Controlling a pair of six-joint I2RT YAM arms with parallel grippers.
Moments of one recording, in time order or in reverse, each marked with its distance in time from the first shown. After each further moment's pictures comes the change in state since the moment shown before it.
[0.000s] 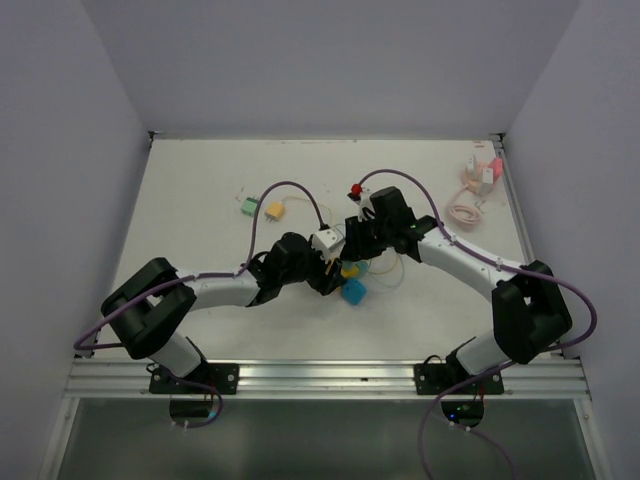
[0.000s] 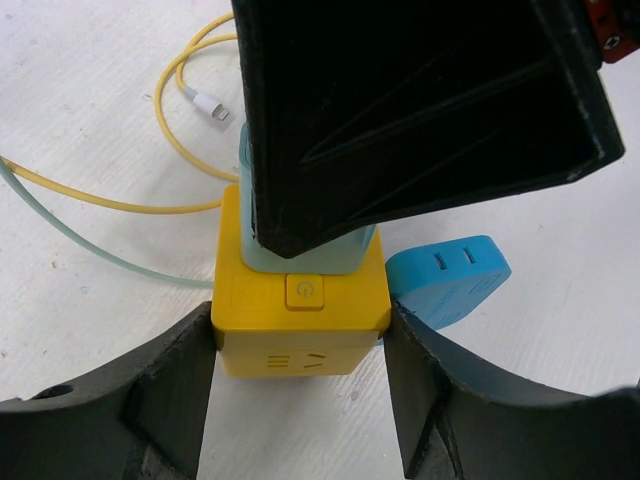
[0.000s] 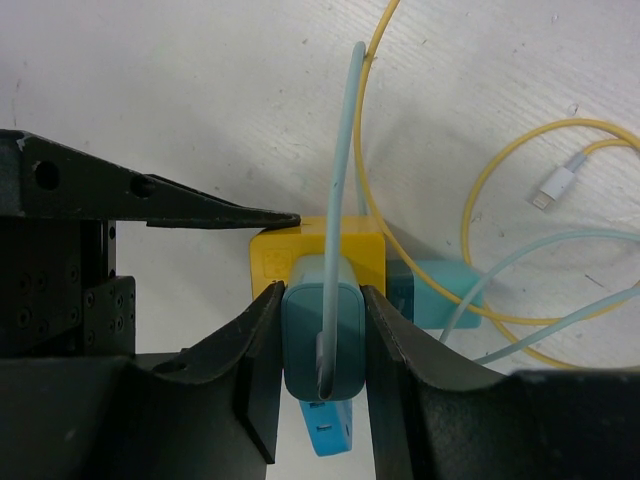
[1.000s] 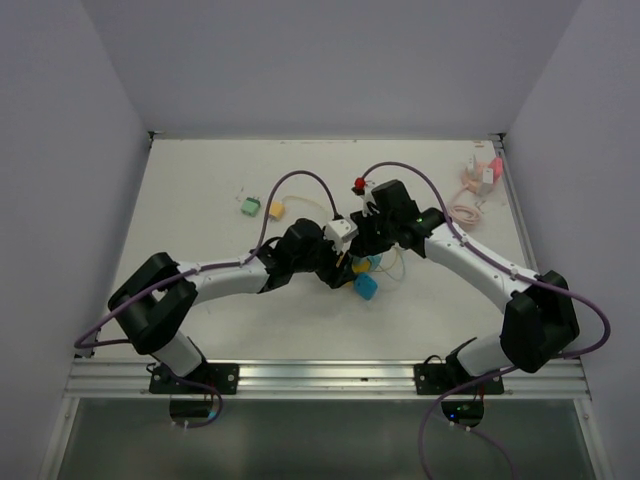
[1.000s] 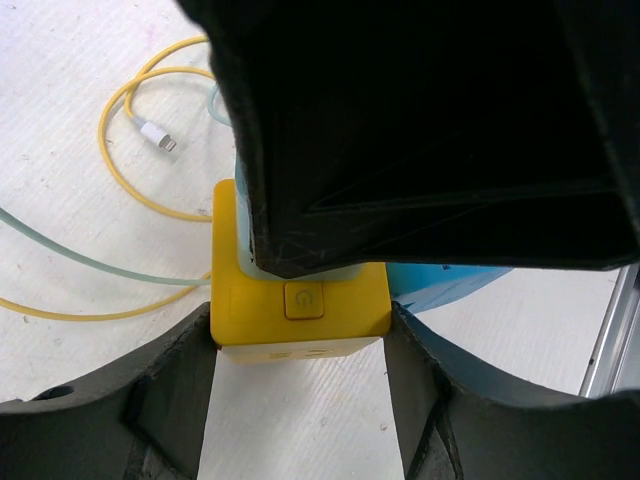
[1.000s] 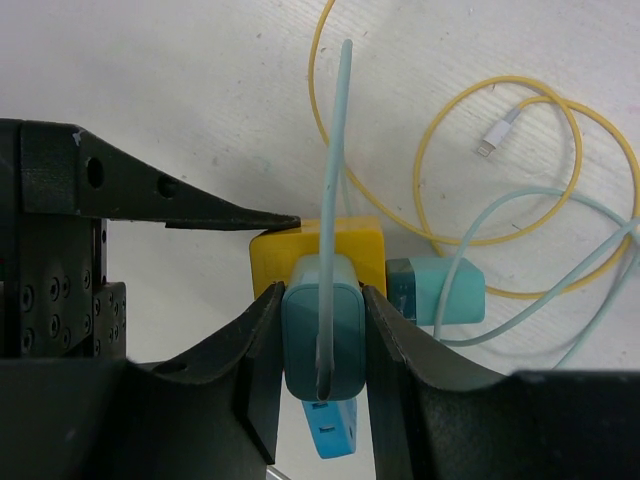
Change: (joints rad) left arm -0.008 0.038 0.172 -0.201 0.053 -0.006; right arm 0.010 -0.058 0.100 -0.183 0.134 -0.027
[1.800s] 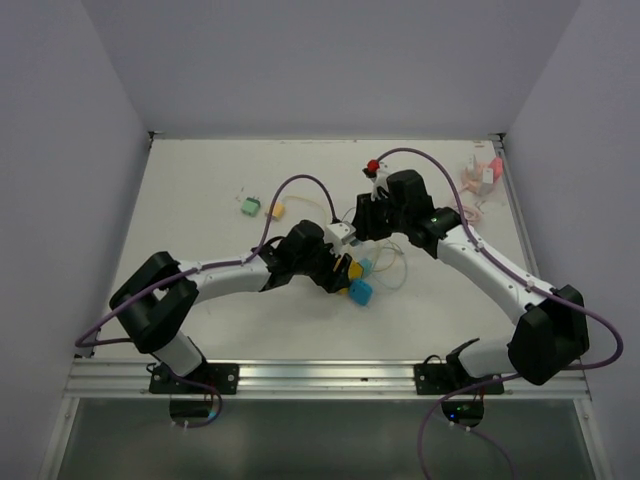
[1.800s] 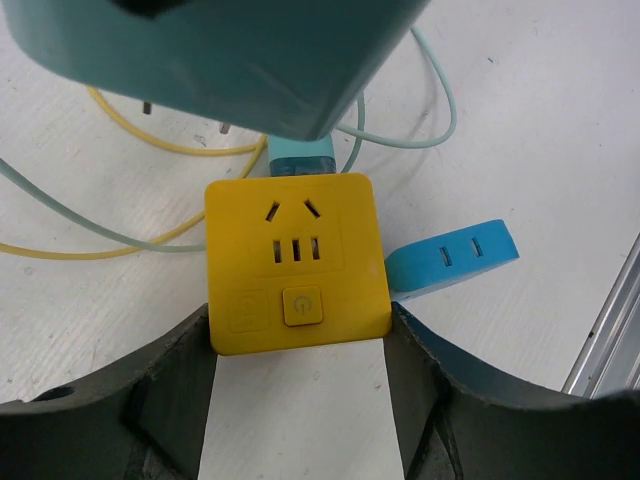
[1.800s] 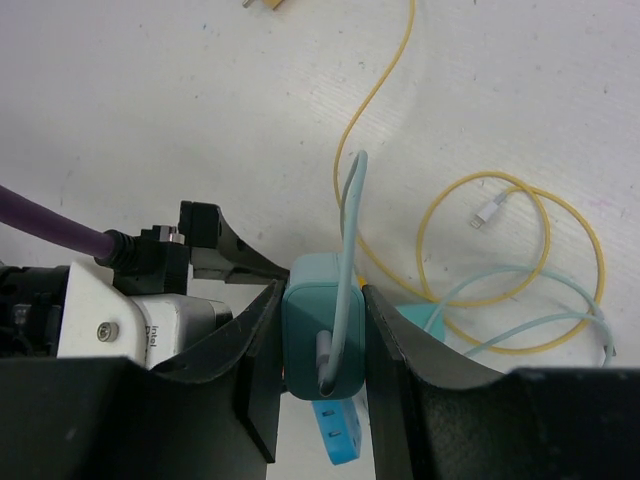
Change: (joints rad) left arm -0.002 0.012 0.027 -0.145 -0.018 -0.049; right arm -0.048 -0.071 0.011 0.119 -0.039 0.021
